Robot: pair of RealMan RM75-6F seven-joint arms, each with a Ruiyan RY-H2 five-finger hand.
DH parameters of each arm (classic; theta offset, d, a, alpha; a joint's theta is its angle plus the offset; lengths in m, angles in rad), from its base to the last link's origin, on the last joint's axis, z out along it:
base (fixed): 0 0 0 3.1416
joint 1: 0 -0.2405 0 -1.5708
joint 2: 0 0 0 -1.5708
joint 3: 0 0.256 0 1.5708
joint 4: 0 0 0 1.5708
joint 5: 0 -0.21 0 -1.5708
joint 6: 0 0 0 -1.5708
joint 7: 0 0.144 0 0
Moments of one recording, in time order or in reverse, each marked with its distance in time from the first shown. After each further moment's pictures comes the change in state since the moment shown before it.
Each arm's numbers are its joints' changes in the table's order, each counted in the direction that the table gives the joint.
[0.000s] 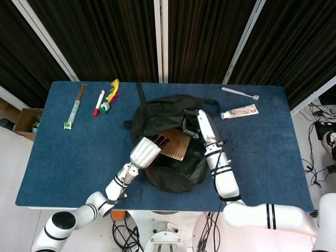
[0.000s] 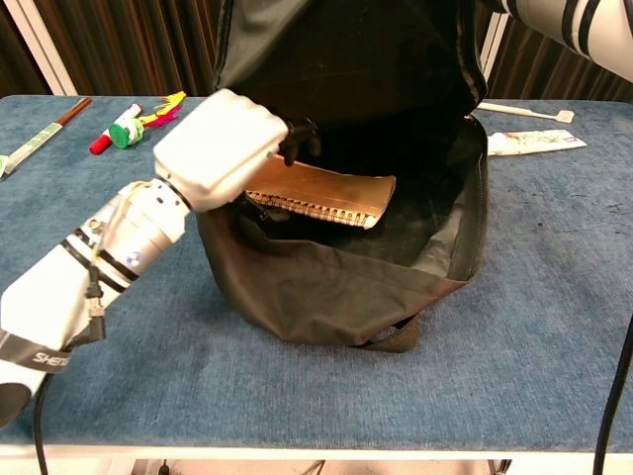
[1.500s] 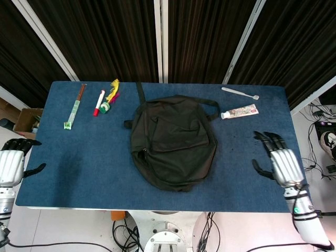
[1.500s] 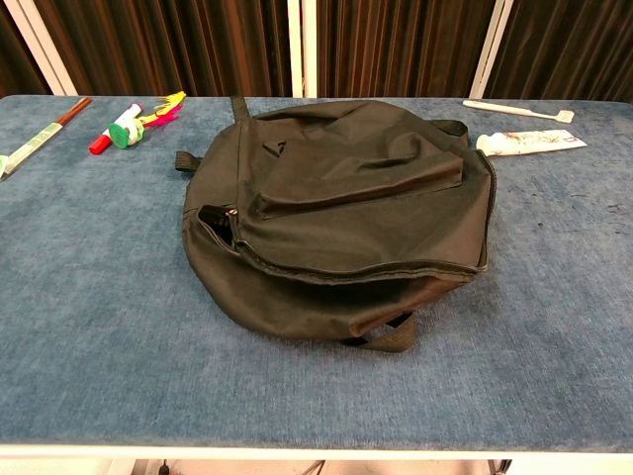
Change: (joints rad) left arm -0.583 -0.969 0.120 0.819 0.234 -0.149 -0.212; right arm 0.520 -0.516 -0.529 -0.081 0.693 -0.282 0.083
